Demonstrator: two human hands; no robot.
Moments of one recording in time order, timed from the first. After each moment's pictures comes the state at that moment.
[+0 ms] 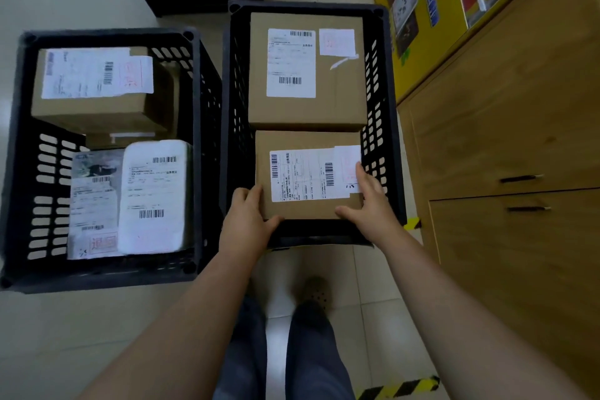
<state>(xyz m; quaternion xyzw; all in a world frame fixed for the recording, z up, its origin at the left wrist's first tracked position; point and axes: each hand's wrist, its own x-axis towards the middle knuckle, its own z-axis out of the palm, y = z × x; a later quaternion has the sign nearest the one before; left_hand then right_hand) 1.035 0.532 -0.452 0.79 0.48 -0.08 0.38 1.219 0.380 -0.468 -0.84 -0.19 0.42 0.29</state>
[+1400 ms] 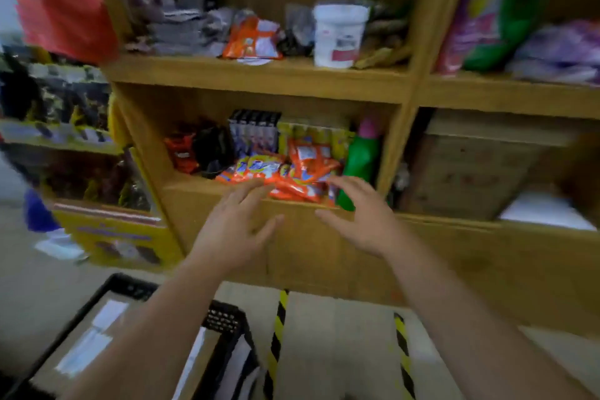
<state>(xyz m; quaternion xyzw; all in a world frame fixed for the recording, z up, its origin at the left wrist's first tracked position) 1.100 0.378 -0.014 0.88 -0.36 0.07 0.29 1.005 0.154 -0.009 -0.94 0.09 -0.14 0.29</state>
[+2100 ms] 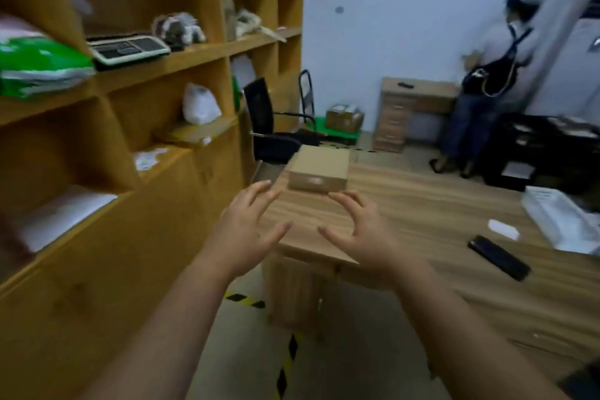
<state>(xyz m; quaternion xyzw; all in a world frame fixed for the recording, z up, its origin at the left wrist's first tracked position) 0.481 0.029 0.014 0.40 -0.86 -0.13 0.30 0.251 0.110 0.014 -0.65 0.70 -0.27 0.14</state>
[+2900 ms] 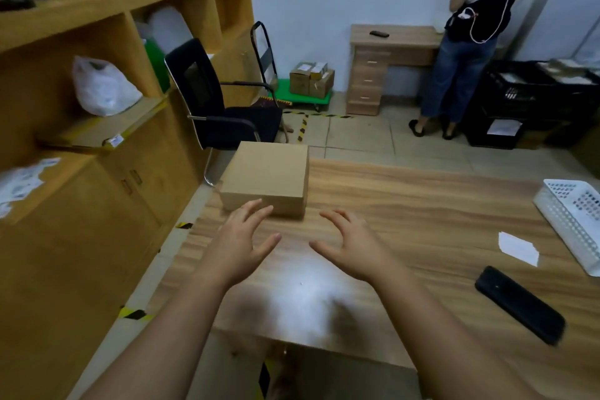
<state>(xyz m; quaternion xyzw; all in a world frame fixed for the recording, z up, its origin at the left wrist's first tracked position) 0.222 -0.235 -0.109 0.41 -0.88 -0.20 0.16 0.005 -0.122 -0.104 -0.57 0.77 -0.21 0.20</state>
